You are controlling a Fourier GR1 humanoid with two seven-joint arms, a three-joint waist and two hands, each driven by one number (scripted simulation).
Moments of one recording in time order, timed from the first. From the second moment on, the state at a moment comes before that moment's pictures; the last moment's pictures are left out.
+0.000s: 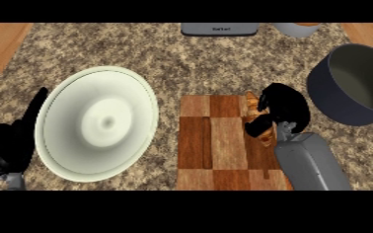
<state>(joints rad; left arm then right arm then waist) 0.03 0.32 0.13 -1.55 -0.06 0.03 0.15 -0.36 -0.14 0.20 -1.50 0.92 0.34 0.88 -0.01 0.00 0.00</state>
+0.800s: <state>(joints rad) 0.05 0.31 0.14 -1.56 -0.08 0.03 0.12 -0.45 -0.24 0.13 -1.93 1.26 0.28 1.00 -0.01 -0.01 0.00</state>
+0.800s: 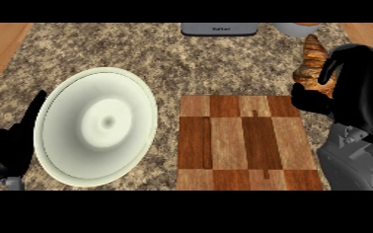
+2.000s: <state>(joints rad) 0.01 0.28 0.15 -1.59 -0.11 0.00 0.17 -0.54 -0.56 -0.41 -1.33 0.98 -0.02 0.44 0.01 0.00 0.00</state>
